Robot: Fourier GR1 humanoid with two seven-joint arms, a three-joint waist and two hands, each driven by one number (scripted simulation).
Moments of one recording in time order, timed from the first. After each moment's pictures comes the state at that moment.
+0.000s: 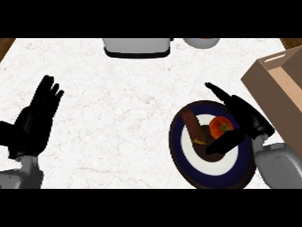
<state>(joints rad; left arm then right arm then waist) -0.10 0.22 -0.02 -1.66 0.23 0.20 0.19 -0.30 -0.30 0.22 -1.54 0.35 0.28 0.40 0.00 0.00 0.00</state>
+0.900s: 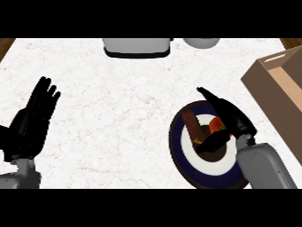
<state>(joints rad) -0.08 0.18 0.04 -1.68 0.18 0.12 0.21 -0.30 -0.17 0.18 -1.41 0.53 0.28 0.33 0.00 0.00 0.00</state>
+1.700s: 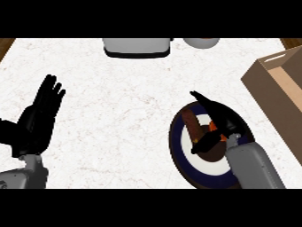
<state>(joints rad) -0.11 0.13 0.06 -1.66 0.12 0.11 0.21 -0.32 -0.10 0.15 -1.30 0.62 0.29 0.26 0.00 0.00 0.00</state>
